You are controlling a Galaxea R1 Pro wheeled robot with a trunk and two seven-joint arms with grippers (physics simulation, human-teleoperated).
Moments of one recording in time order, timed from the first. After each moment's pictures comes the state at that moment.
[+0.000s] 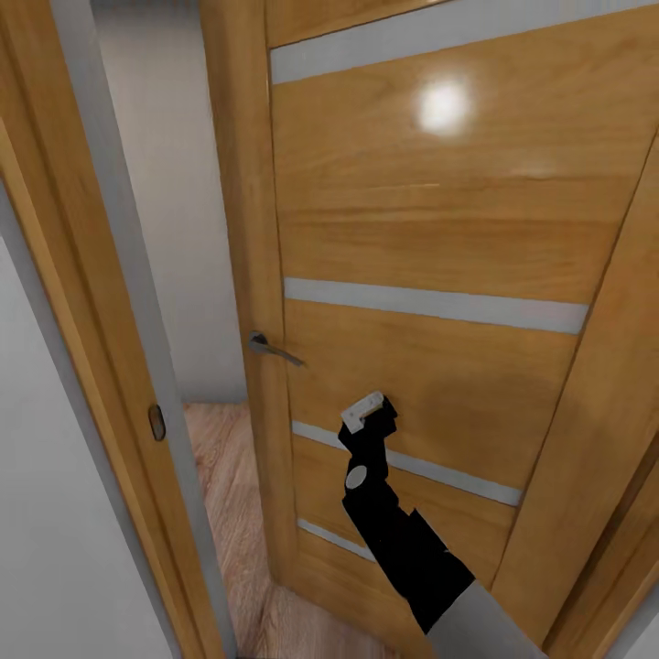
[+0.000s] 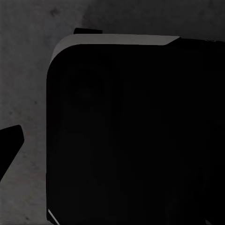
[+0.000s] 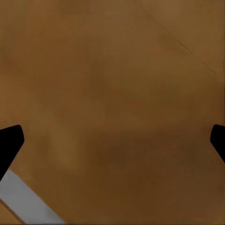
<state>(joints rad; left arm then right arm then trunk) 0.00 -0.02 0.01 -0.05 0.07 -0.05 -0.01 -0.59 0.17 0.52 -1.16 0.42 0.58 -0.40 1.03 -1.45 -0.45</state>
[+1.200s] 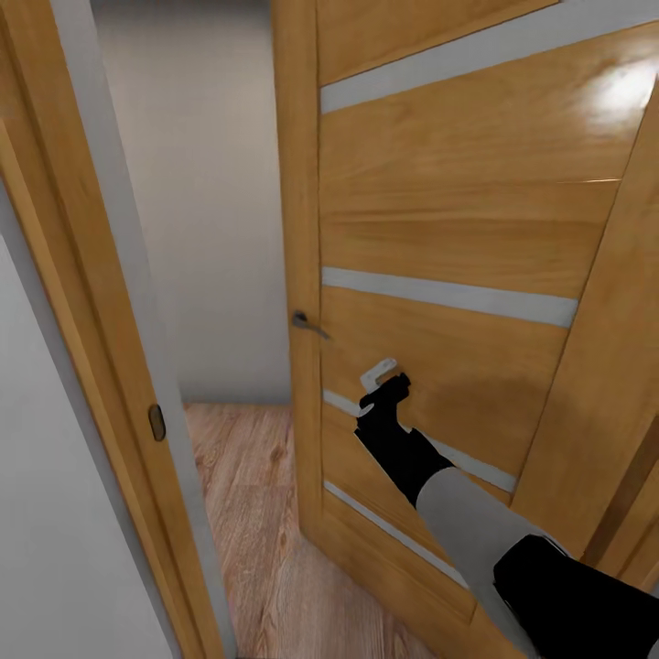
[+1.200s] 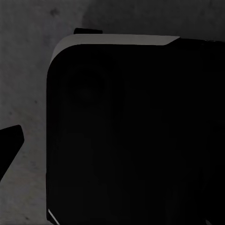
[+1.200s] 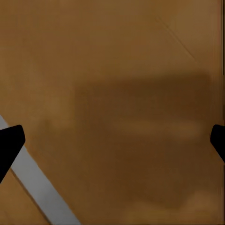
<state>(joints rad) 0.00 -0.02 0.01 -0.05 0.07 -0.05 -0.01 -0.99 0.17 0.52 -0.60 0.17 0.56 -0.46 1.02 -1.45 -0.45</state>
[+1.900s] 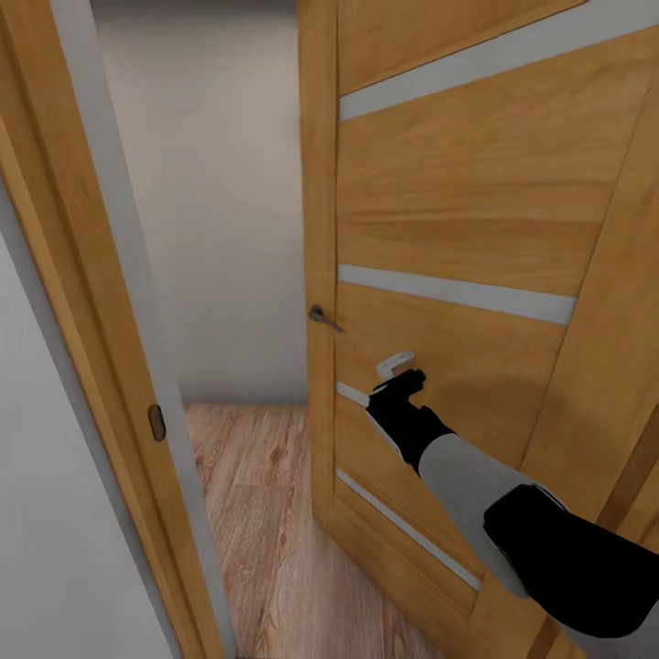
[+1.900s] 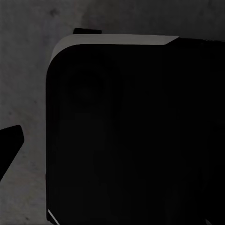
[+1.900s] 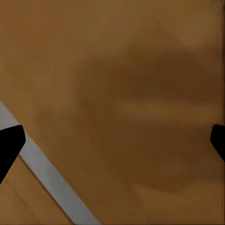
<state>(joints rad) 0.00 -0.02 0.01 -0.05 0.07 -0.05 -0.01 -1.14 0.17 0.51 -0.36 -0.02 0.50 -0.52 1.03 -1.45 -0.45</state>
